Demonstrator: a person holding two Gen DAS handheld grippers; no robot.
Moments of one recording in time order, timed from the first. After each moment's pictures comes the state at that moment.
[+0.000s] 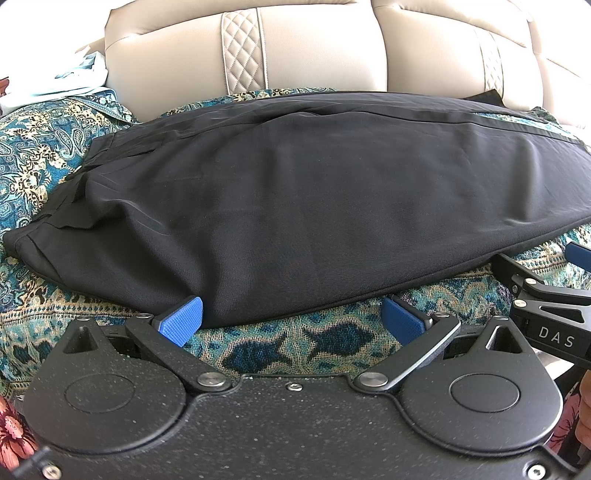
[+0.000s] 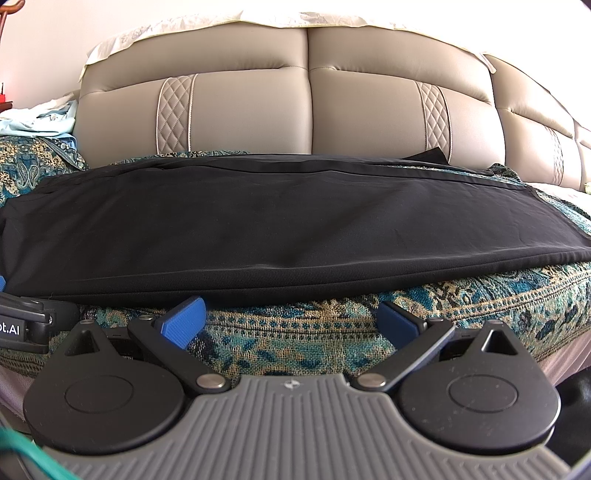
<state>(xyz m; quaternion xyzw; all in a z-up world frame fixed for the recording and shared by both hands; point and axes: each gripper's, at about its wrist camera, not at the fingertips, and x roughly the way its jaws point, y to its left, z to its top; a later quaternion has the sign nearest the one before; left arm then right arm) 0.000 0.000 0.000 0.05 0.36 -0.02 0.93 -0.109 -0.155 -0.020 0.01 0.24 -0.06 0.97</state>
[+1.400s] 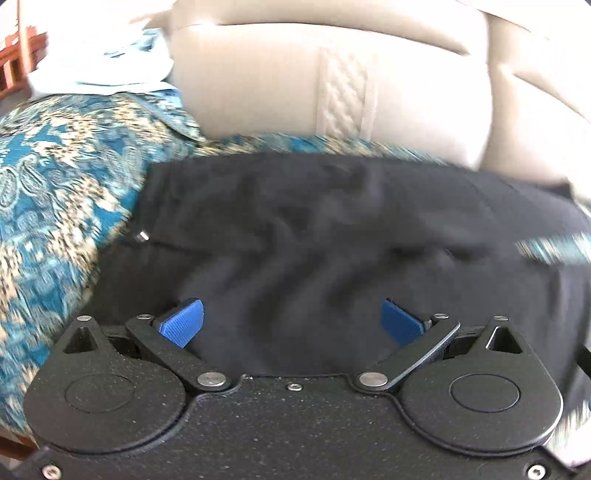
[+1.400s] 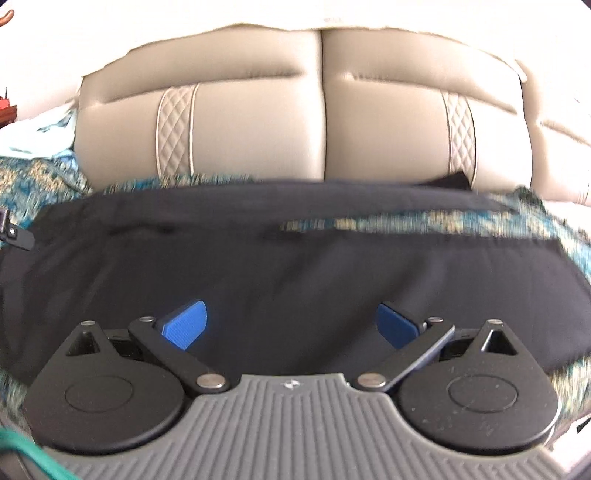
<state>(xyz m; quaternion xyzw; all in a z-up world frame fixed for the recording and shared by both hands) 0.140 0.128 0.108 -0.05 0.40 0.06 0.92 -0.023 -0.179 0.050 0.01 0.27 -0.03 0.96</state>
